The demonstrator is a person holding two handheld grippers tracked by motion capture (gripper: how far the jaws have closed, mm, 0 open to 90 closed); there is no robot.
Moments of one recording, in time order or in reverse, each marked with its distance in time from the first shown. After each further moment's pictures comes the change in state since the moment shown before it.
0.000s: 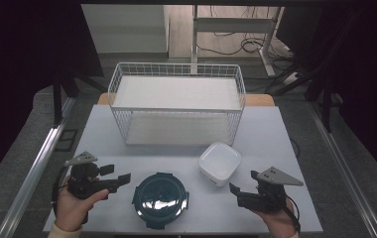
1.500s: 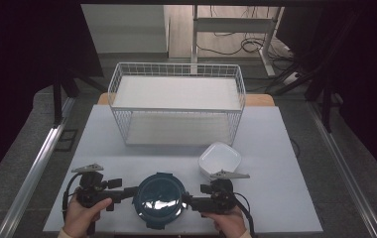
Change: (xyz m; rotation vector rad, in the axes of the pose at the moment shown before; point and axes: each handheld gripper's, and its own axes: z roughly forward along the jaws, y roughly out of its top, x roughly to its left) left arm 0.008 -0.034 0.027 0.076 -0.198 -0.150; right arm 0.078 -0.006 0.077 0.164 0.347 0.289
